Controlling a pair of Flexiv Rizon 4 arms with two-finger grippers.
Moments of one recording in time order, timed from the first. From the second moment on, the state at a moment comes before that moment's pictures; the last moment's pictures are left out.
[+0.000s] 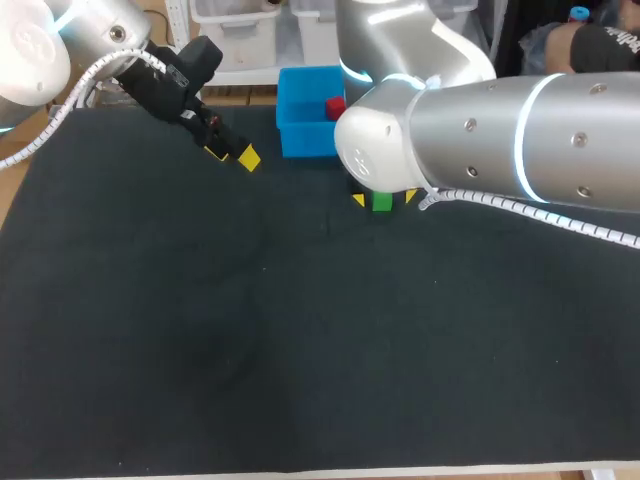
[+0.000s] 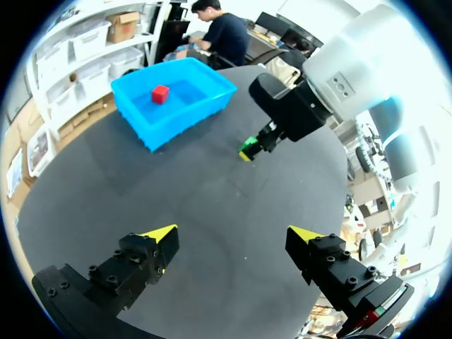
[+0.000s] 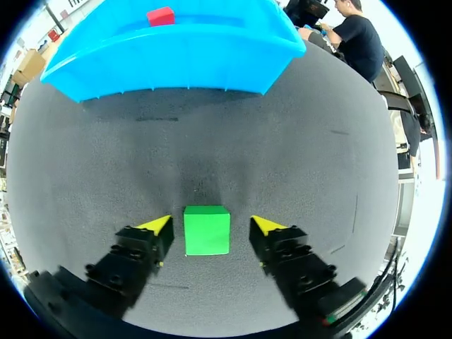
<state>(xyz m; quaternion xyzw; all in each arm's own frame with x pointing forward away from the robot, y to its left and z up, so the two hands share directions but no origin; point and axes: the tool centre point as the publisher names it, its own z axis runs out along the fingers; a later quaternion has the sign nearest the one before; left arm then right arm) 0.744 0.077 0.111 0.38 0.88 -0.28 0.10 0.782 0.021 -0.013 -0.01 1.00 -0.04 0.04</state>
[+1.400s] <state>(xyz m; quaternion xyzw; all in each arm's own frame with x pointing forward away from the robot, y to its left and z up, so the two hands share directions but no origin) 0.744 0.077 0.111 0.38 0.88 -0.28 0.10 0.804 0.023 0.065 -0.02 1.00 -0.01 0.09</state>
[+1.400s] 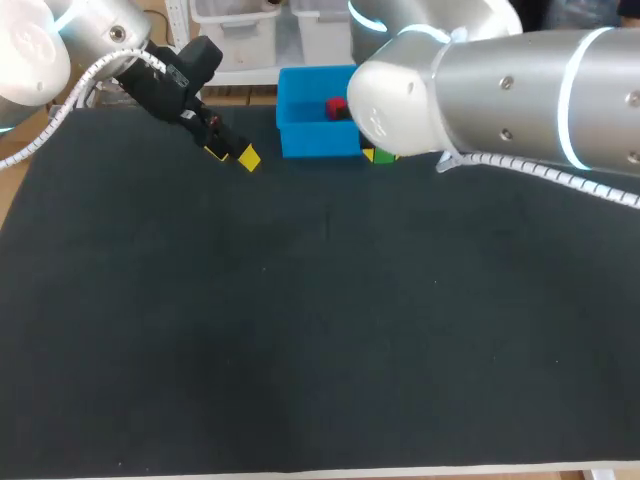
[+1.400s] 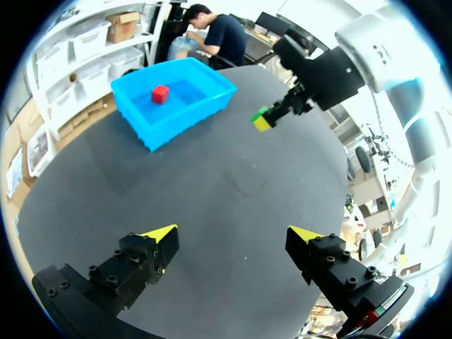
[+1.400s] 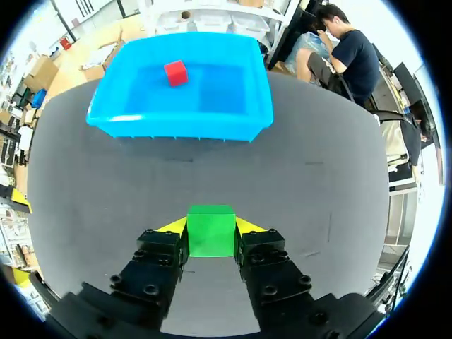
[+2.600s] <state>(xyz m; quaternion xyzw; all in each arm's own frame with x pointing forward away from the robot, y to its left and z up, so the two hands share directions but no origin) 0.744 0.077 0.111 0.38 0.88 -0.28 0.10 0.869 0.033 0.142 -0.13 0.96 0.09 0.23</state>
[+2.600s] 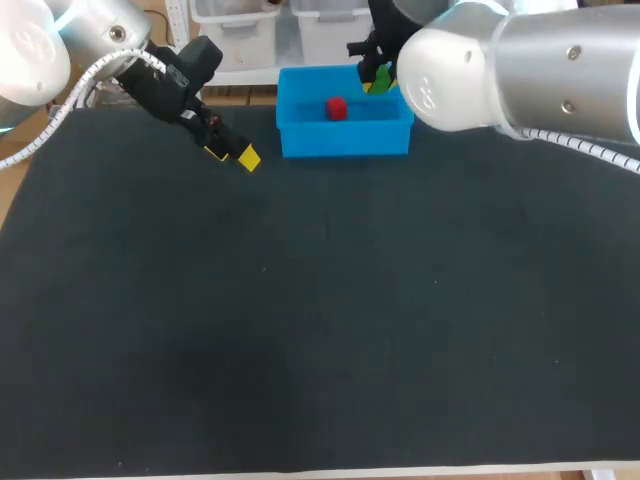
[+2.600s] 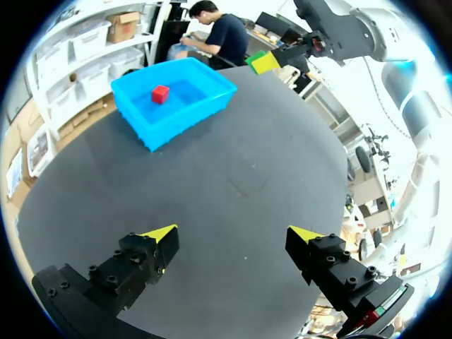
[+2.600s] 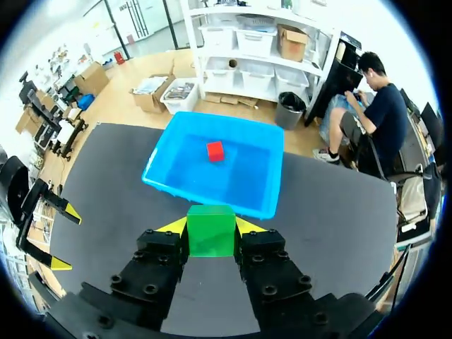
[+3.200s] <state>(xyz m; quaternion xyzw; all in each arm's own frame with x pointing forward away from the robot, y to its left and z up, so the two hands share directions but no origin) 0.744 0.077 0.111 0.38 0.88 -0.28 0.10 0.901 0.041 0.145 -0.21 0.93 0.13 0.27</state>
